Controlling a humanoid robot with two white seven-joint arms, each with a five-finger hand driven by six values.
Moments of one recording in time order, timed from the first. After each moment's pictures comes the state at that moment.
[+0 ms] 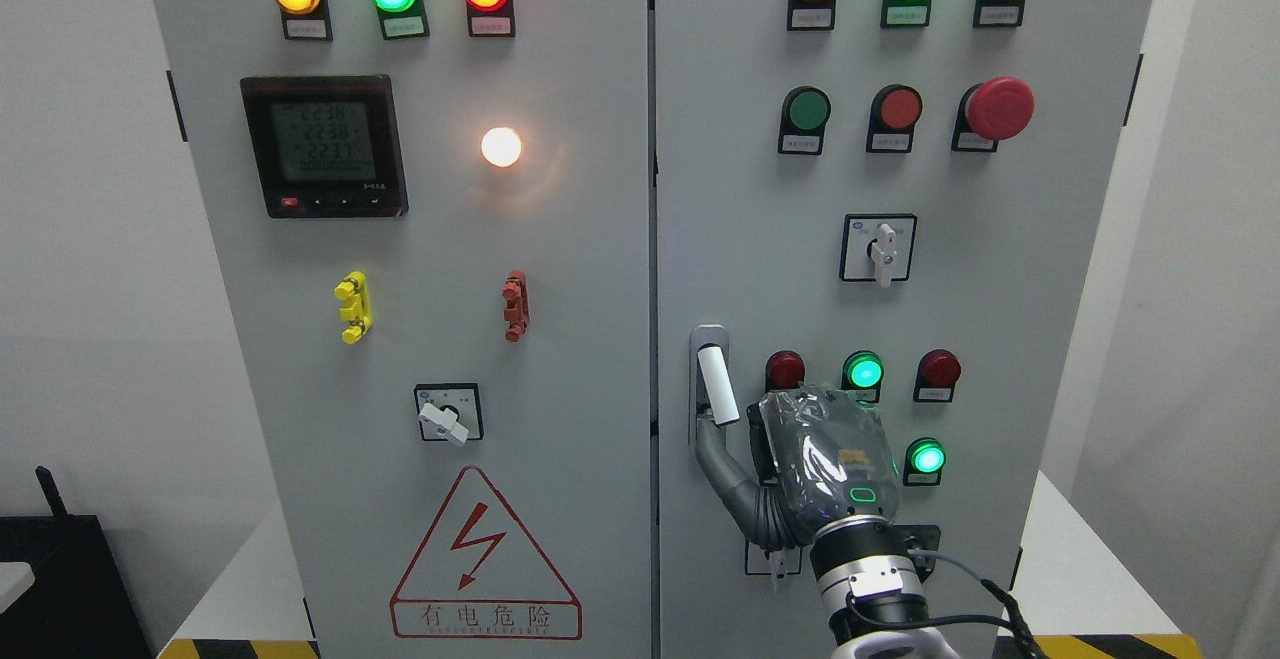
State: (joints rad) left arm 0.00 -0.05 0.00 0.05 0.11 -0.05 -0.06; right arm -0.49 0.15 0.21 -1.82 1.36 0.21 0.27
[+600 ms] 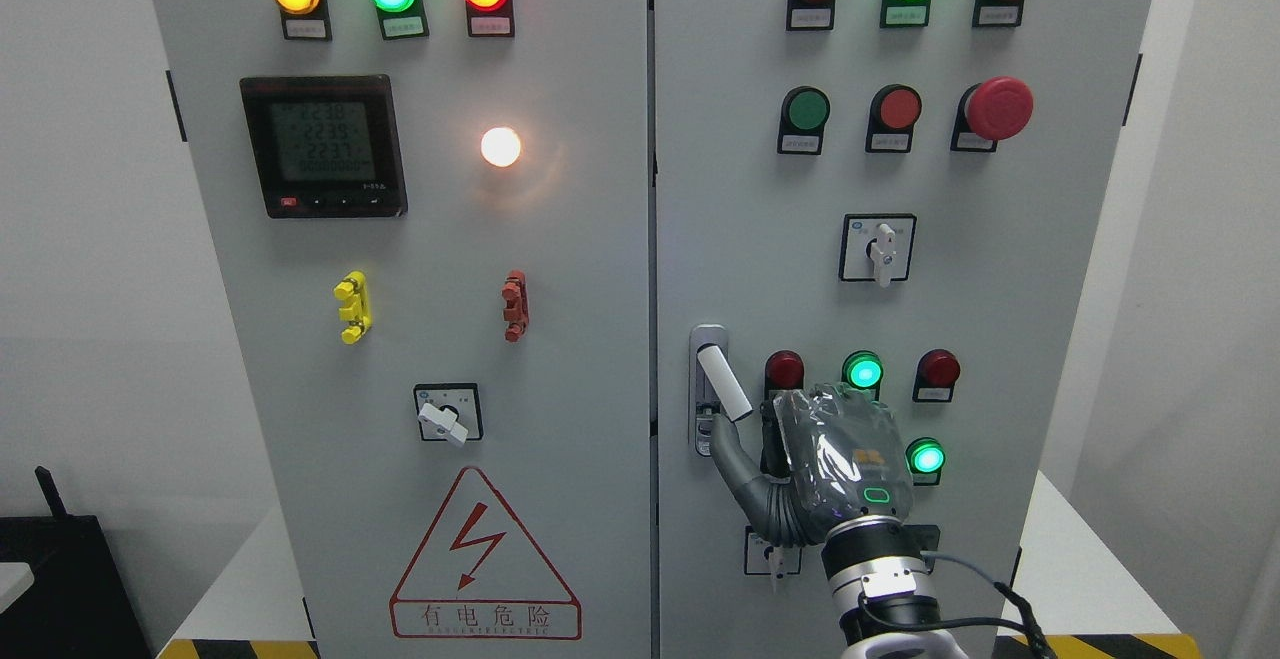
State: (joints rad) left arm 0.00 -0.05 0.00 0.05 0.11 -0.05 -0.06; right arm -0.49 0.15 0.19 -1.83 1.36 0.21 0.26
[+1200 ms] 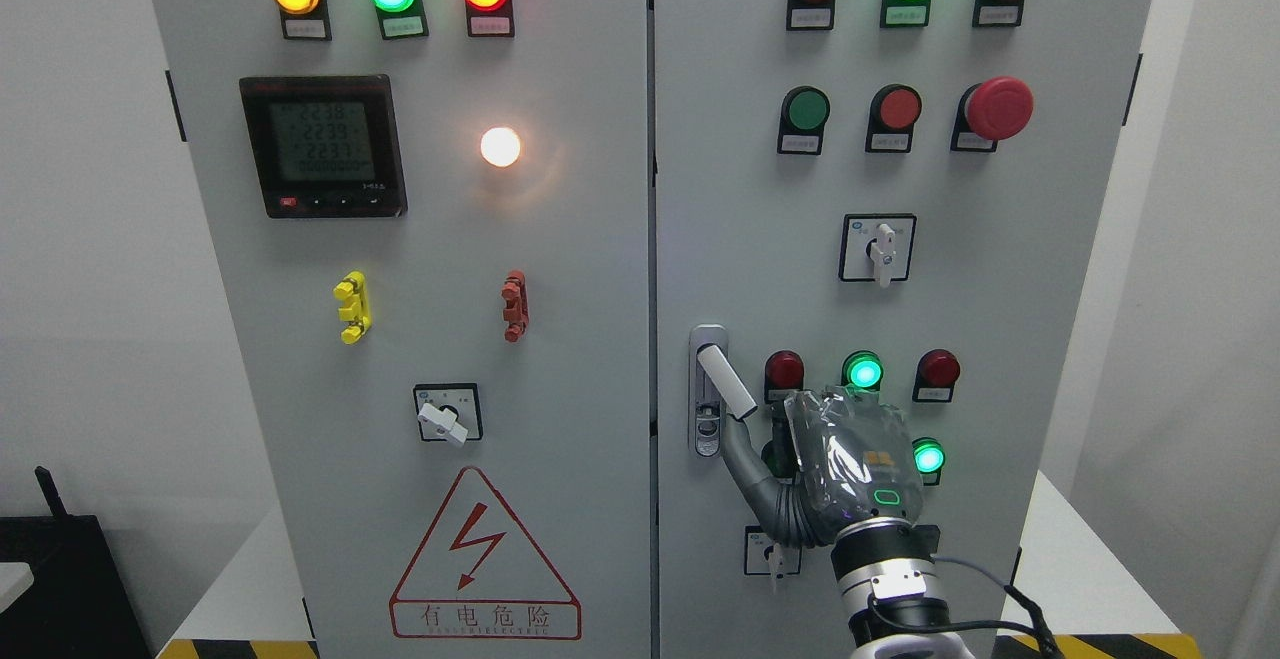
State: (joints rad) left arm 0.00 -0.05 0.00 0.05 0.11 -0.05 -0.06; right arm -0.48 0.15 0.17 -1.84 1.36 0.20 0.26
